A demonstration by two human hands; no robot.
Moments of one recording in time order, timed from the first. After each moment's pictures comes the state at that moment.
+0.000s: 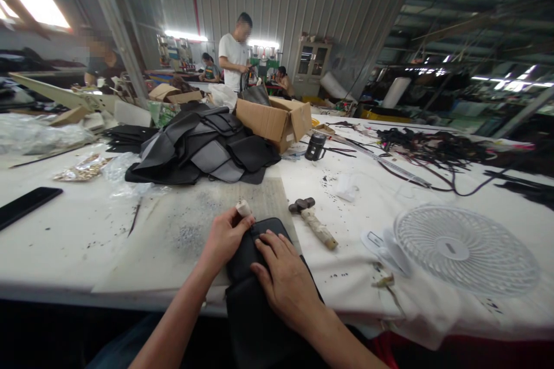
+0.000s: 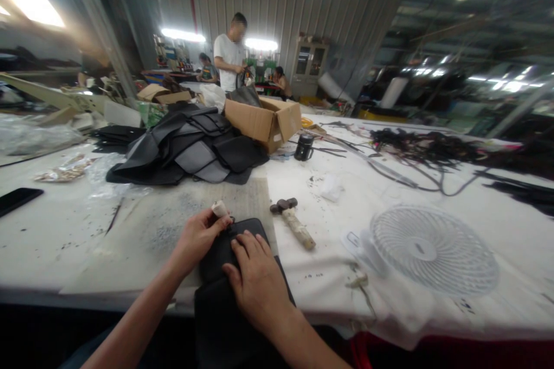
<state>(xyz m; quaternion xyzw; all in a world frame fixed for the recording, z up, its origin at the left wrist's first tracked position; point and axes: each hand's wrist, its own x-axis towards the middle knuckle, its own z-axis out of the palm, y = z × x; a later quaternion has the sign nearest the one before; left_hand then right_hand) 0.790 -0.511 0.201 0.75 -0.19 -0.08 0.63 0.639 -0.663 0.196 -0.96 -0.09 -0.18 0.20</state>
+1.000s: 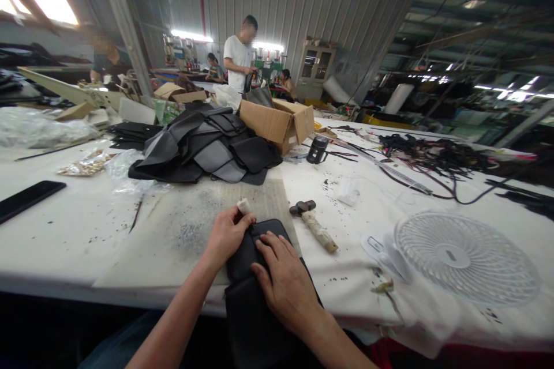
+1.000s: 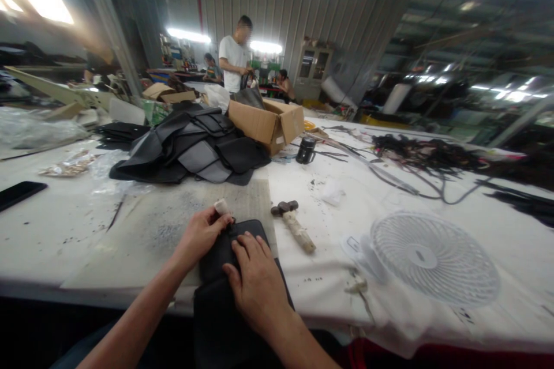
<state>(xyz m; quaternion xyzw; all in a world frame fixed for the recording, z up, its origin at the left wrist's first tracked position) 0.794 -0.514 0.207 0.78 -0.18 -0.05 0.59 0.637 -0.660 0.196 -0.96 -0.09 -0.18 0.20</state>
